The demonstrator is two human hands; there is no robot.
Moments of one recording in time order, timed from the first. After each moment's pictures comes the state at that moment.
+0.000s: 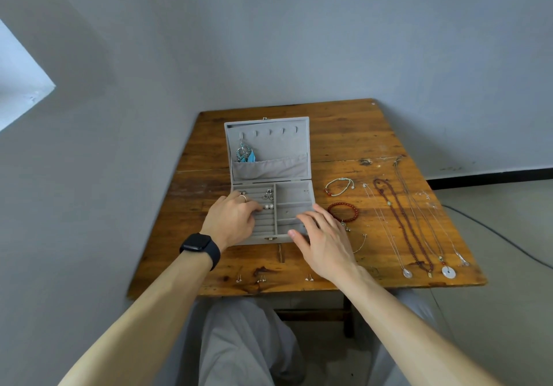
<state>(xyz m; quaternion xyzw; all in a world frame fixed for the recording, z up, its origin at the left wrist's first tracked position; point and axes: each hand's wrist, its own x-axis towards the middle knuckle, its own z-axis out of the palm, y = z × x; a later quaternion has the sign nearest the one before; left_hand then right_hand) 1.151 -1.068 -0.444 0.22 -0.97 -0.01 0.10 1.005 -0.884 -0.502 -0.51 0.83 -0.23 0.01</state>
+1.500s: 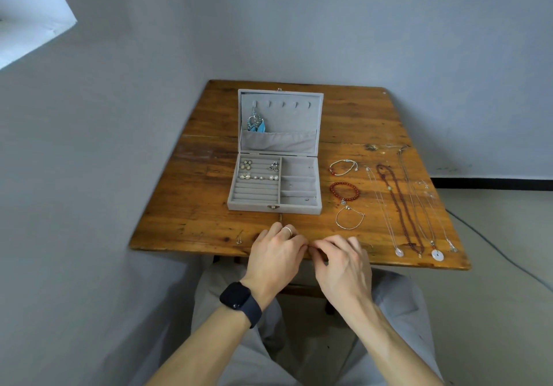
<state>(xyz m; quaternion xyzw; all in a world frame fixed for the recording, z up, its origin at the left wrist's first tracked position) 1.170 -0.914 -0.495 0.24 -0.95 -0.06 0.21 1.061 -0.799 -0.513 -0.45 0.85 -0.26 -0.09</state>
